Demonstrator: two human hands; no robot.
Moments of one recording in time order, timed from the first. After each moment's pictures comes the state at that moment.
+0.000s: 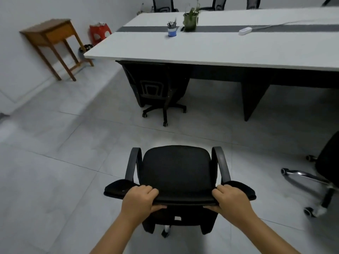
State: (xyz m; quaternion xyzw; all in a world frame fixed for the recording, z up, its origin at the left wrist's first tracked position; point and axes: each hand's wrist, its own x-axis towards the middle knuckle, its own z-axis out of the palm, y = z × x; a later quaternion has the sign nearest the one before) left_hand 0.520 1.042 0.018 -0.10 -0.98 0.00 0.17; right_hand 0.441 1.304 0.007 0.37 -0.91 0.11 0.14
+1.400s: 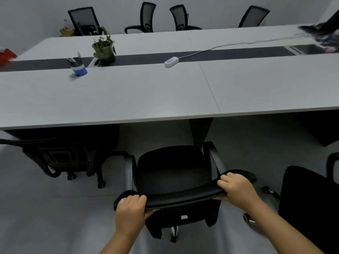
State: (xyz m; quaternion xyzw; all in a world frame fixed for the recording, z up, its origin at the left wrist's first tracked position) left_hand -0.039 1.228 0.000 -0.10 -0.97 -0.05 0.22; right_hand -0.099 1.544 0.005 0.31 -0.93 -0.01 0.20
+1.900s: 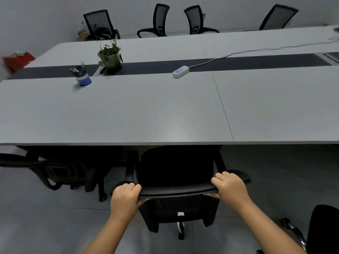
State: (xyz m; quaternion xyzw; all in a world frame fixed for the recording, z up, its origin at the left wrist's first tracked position) left_hand -0.213 1.228 0.007 -0.10 -0.97 -0.01 0.22; right_hand -0.268 1.538 0.003 0.28 -0.94 0.00 0.19
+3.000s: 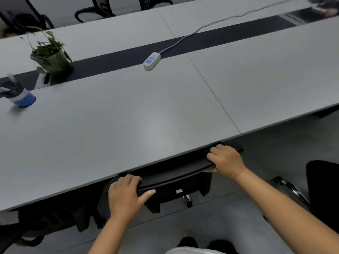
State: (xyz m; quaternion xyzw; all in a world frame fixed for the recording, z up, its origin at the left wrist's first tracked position) left_hand -0.363 1.161 0.016 -0.15 -0.98 -0.07 0.07; right_hand -0.387 1.475 0.007 0.25 -0.94 0.03 0.22
